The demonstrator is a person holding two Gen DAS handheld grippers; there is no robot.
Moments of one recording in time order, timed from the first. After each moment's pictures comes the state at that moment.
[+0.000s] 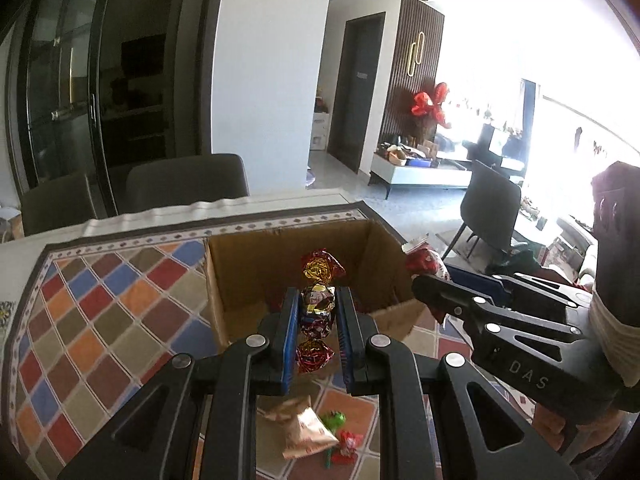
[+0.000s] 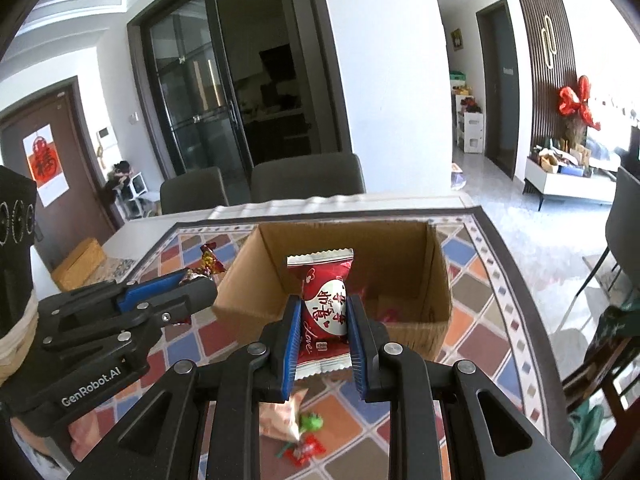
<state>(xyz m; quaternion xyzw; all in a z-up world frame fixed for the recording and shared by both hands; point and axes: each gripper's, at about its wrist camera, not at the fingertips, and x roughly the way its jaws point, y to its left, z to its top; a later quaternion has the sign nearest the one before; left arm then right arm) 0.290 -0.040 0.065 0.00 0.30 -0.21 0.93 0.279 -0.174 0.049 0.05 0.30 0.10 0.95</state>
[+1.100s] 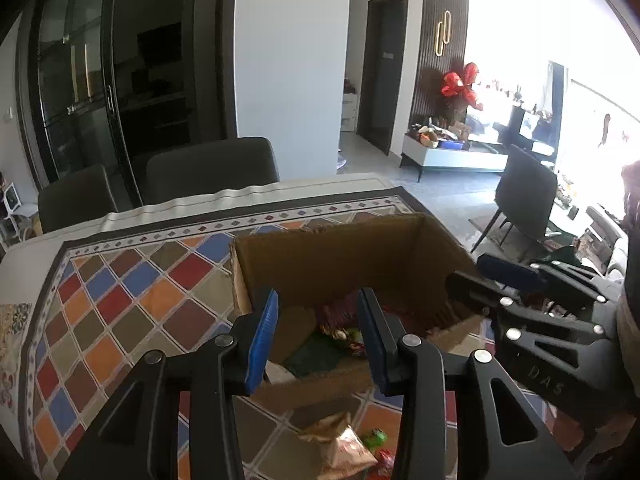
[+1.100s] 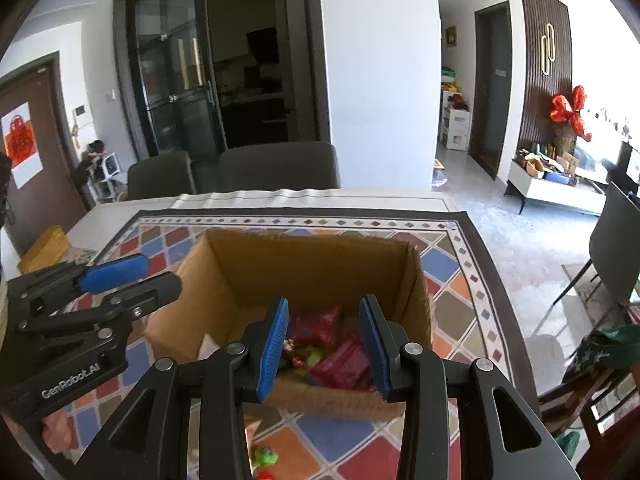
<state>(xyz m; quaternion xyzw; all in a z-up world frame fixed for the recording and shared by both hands) 0.331 -0.043 0.044 0.02 0.34 -0.16 0.93 0.334 -0.180 0.038 0.01 0.33 0.06 0.94</state>
